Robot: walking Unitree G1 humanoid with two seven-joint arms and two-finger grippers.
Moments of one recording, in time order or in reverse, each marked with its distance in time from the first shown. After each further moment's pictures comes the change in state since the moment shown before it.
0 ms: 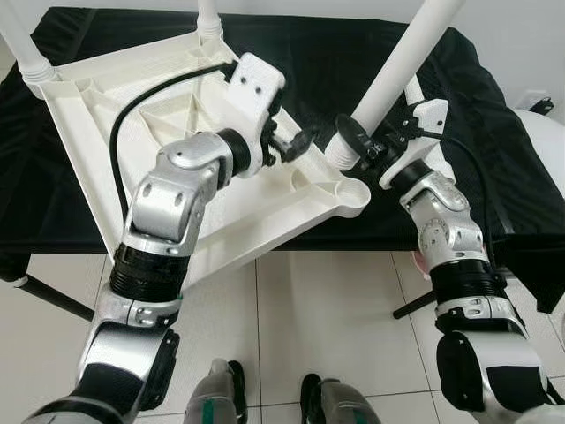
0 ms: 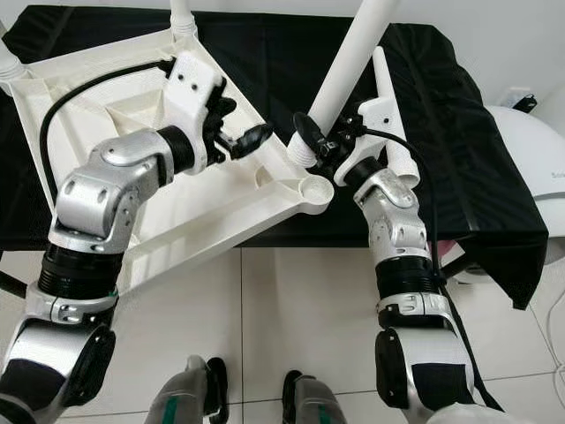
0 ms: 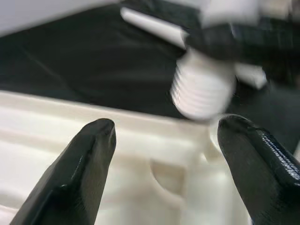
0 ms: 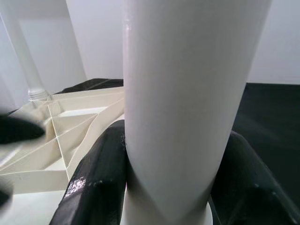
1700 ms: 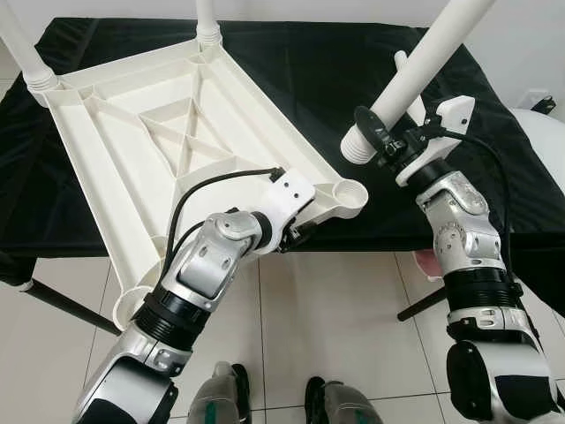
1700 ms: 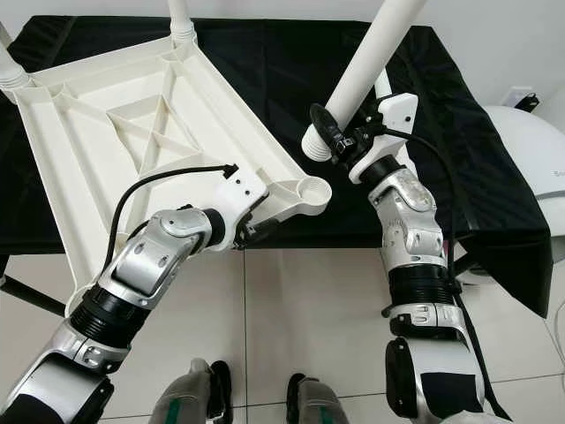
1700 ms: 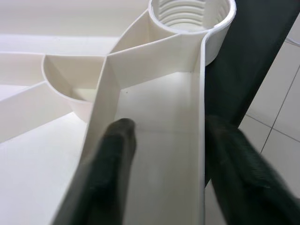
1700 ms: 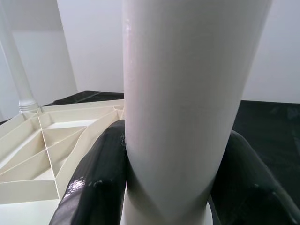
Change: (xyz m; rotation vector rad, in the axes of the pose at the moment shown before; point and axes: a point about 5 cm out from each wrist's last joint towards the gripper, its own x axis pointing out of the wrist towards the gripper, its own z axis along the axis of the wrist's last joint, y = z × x) left arm 0.015 -0.041 -0.069 0.065 0.262 -0.108; right arm -0.013 -0.006 0.012 -0.048 -0.041 -0.024
